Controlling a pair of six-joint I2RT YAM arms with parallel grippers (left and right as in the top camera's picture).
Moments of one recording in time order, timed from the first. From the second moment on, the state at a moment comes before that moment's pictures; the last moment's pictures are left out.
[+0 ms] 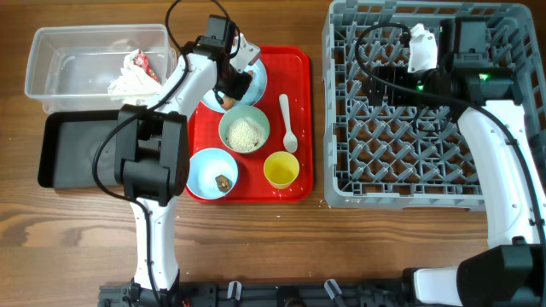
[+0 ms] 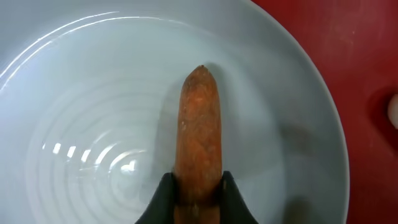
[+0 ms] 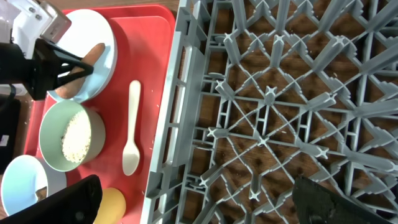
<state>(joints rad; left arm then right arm) -0.25 2.30 1.78 -0.70 0.14 0.31 0.01 1.56 1.44 -0.92 -0.32 0.02</state>
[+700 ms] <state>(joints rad) 0.21 1.83 1.70 -1.24 -0.18 -0.85 0.01 1.56 1.44 -0.91 -0.32 0.02</state>
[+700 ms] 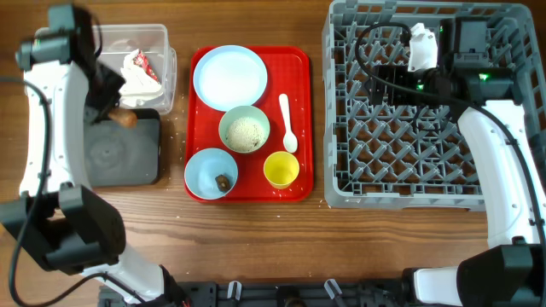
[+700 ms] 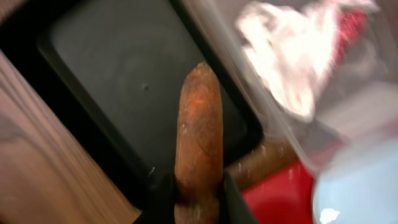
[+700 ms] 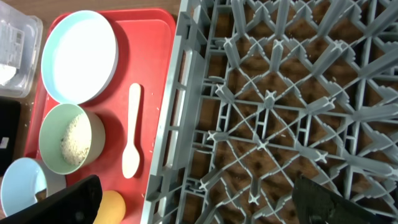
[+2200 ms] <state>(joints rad) -0.48 1.69 1.12 -0.94 0.05 -0.50 0.01 1.56 1.44 -0.92 -0.32 0.04</state>
